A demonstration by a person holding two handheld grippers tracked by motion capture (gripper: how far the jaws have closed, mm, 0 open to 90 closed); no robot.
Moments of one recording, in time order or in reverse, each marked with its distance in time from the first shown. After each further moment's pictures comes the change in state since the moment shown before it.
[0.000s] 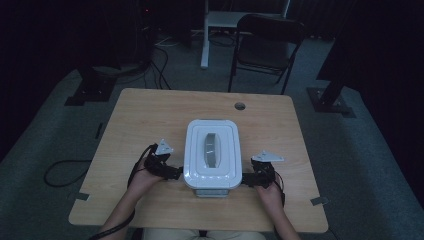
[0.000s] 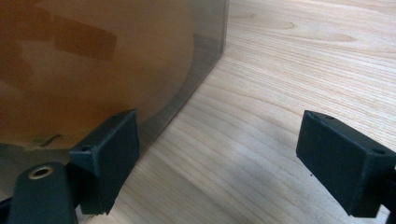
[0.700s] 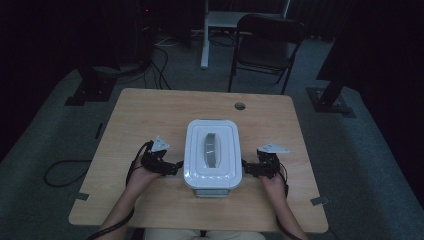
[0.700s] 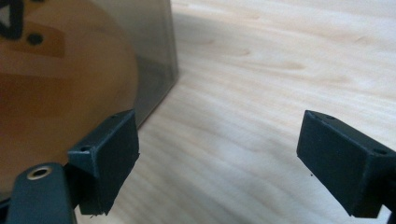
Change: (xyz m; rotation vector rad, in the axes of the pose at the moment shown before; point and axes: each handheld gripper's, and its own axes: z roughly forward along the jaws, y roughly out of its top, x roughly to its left) left arm 0.010 0.002 -0.005 -0.044 0.046 -0.037; right arm -0.030 0.015 0.005 -0.054 -0.054 0.002
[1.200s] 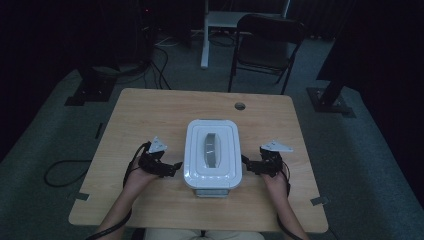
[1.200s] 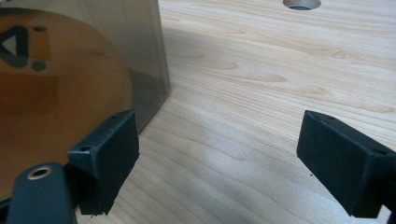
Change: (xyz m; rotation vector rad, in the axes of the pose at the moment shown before) left arm 0.001 -0.004 -0.009 0.010 -0.005 0.008; right arm -0.002 0.006 -0.009 -0.025 -0.026 0.013
